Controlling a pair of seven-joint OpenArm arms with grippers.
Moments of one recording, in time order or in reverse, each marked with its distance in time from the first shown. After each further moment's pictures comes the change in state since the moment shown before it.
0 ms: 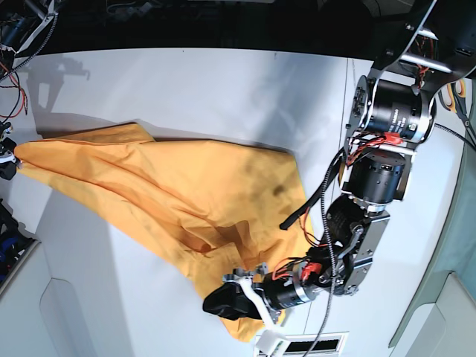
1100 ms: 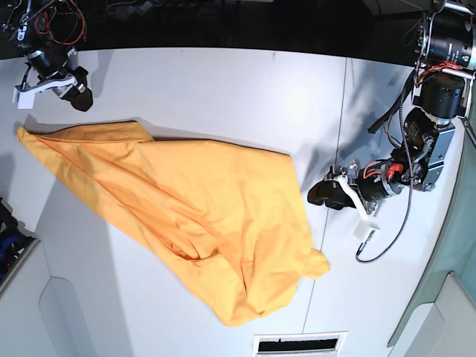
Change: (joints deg) left arm 19.8 -19.5 -0.1 0.1 -5.2 1.4 0.7; right arm -18.7 -13.6 -4.7 4.9 15.4 3.1 -3.4
